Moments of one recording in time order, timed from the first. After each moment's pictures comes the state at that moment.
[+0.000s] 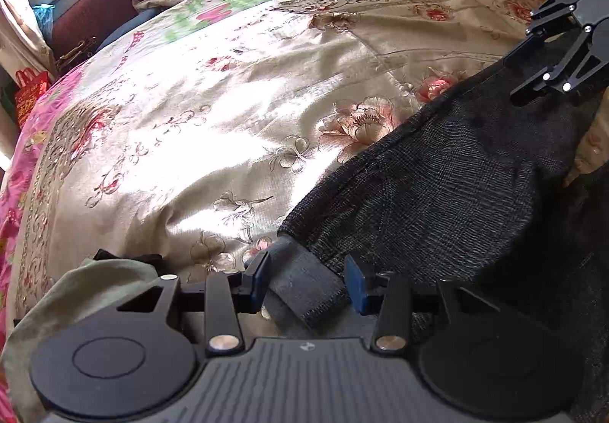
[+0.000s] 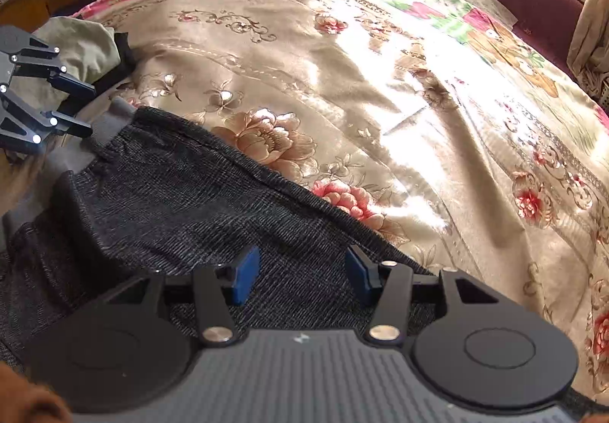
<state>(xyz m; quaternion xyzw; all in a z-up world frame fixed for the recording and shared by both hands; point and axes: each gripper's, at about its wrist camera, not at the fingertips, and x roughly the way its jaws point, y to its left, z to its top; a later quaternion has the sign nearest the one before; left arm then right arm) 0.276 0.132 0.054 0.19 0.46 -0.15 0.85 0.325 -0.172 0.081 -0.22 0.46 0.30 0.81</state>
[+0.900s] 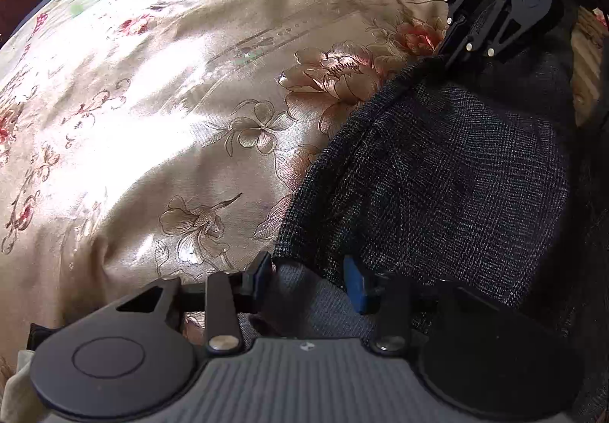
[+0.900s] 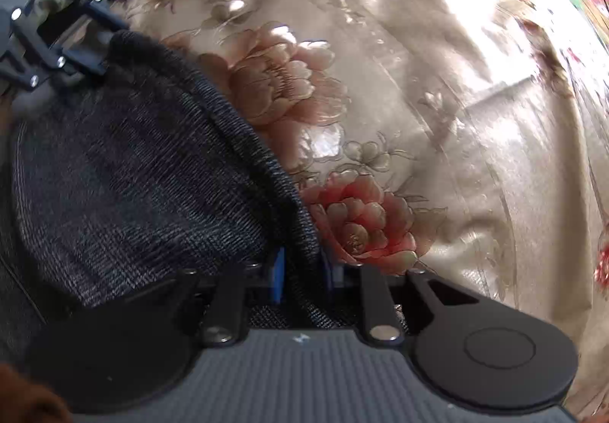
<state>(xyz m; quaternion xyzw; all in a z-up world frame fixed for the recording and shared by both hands) 0.344 0.144 0.011 0.20 0.54 -0.26 0.77 0.407 -0.138 0.018 -0.26 0.57 0.36 0.69</state>
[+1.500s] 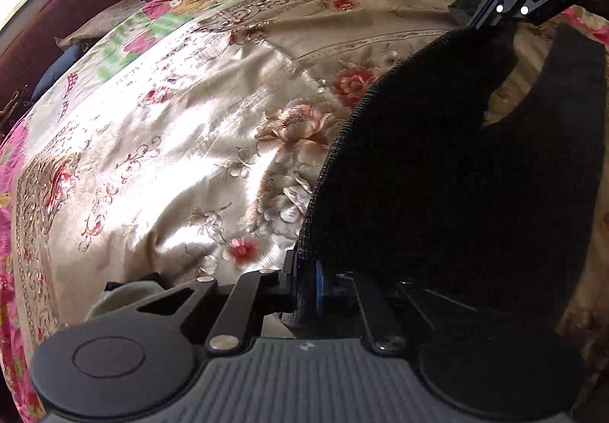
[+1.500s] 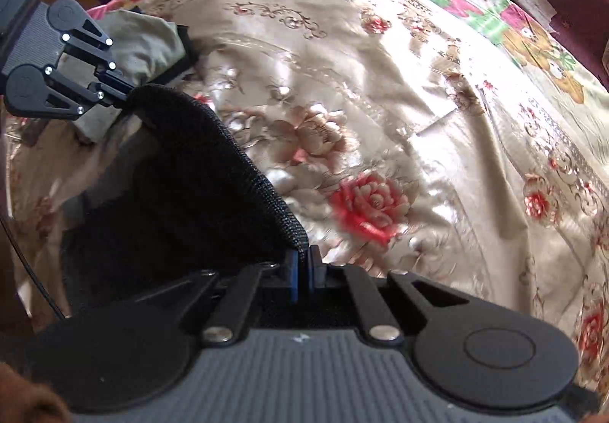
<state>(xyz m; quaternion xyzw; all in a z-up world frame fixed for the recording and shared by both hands) 0.218 0.123 0.127 0.25 0.48 -0.26 0.80 0.259 -0.176 0.182 -0.21 0.50 0.35 0.76</state>
